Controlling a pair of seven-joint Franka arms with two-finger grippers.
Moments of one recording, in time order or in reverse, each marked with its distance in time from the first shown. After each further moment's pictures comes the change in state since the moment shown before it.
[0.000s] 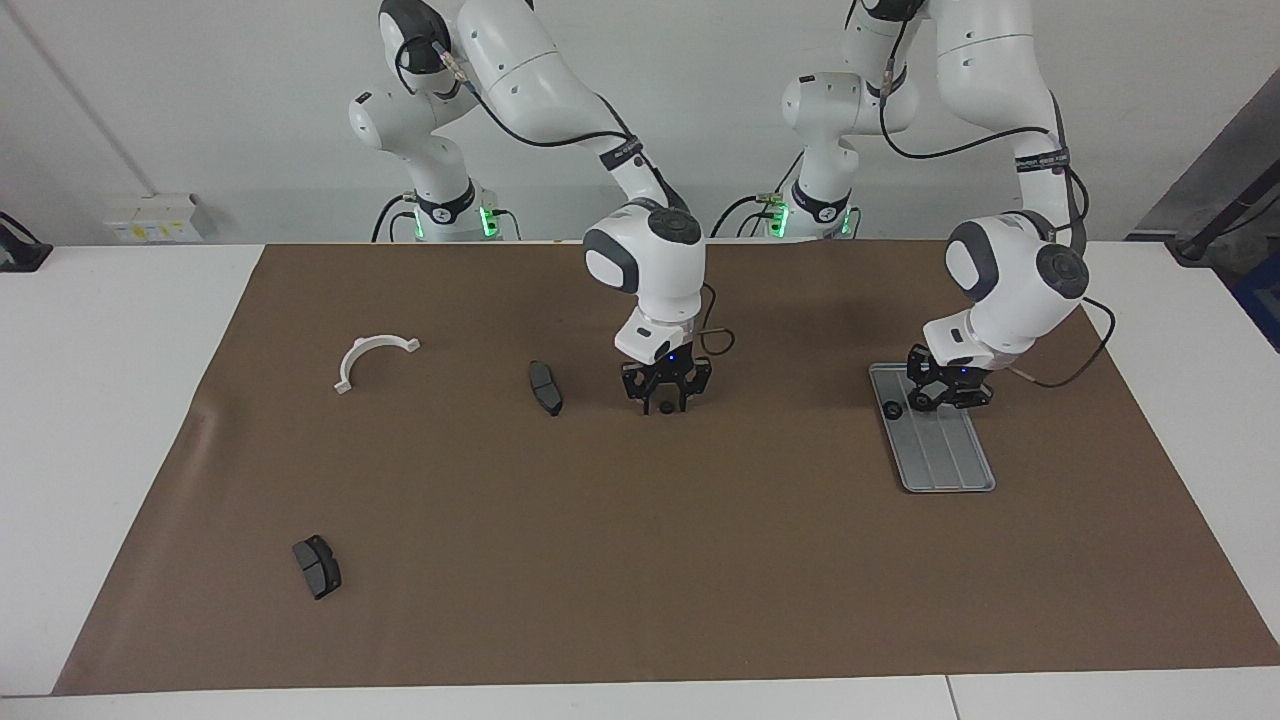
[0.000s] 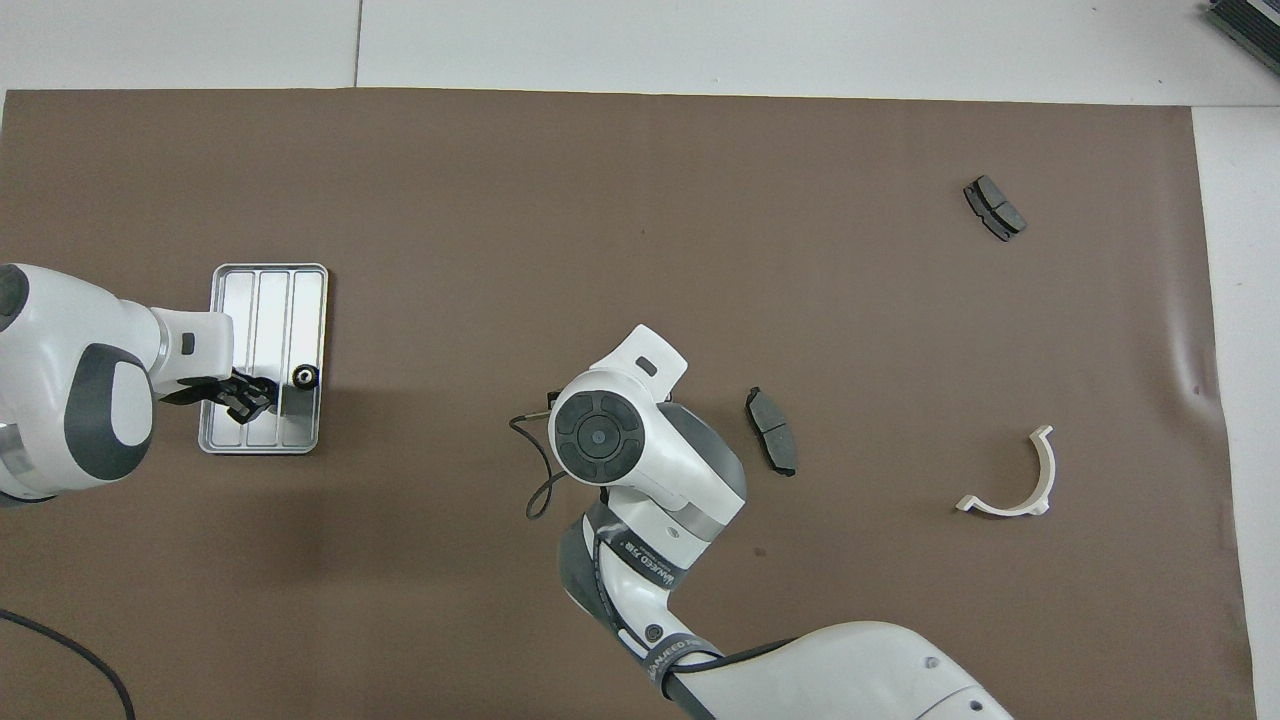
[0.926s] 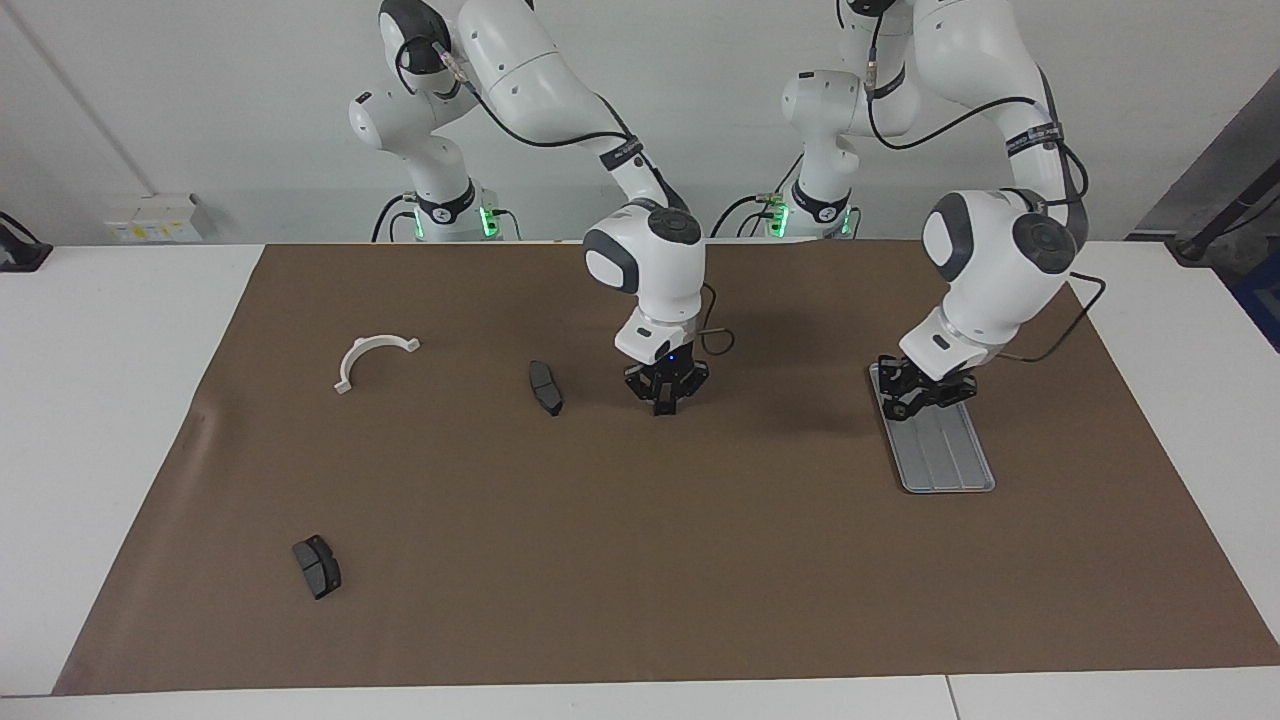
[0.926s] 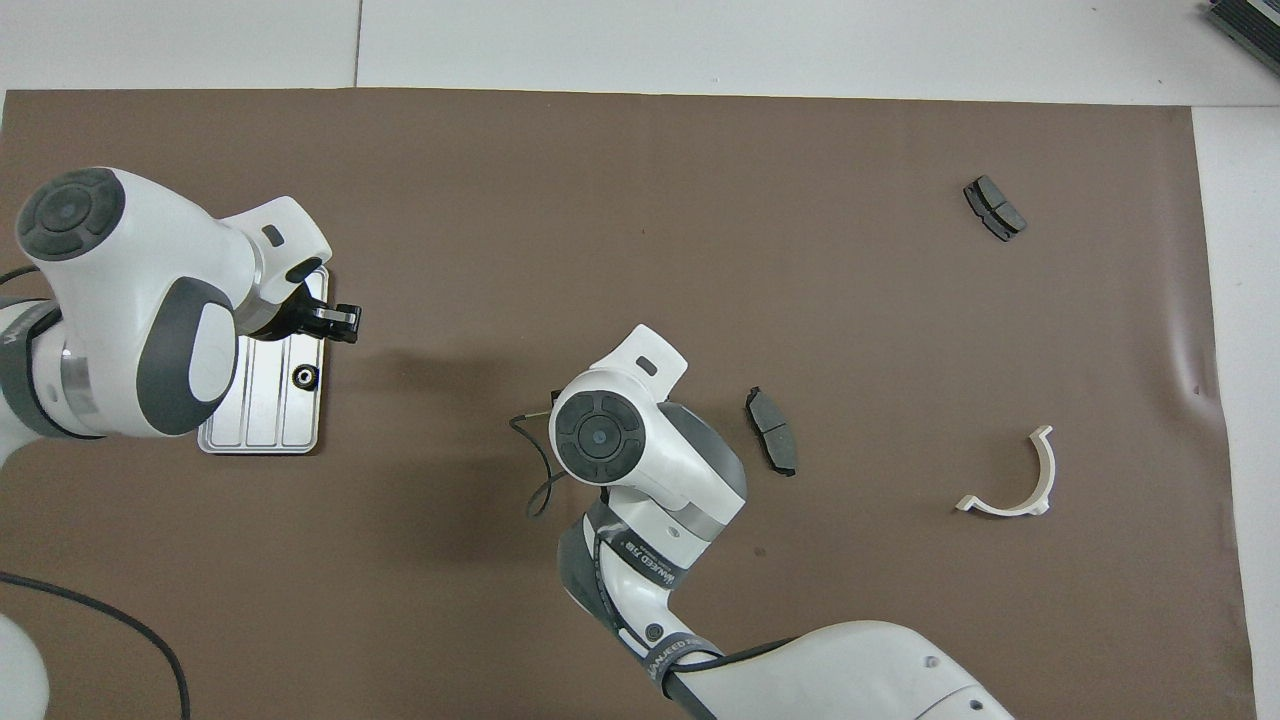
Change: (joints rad) left arm -0.216 0.002 -0.016 0.225 0.001 -0.153 -0.839; right arm -0.003 0.000 0.000 0.000 0.000 0.004 0.000
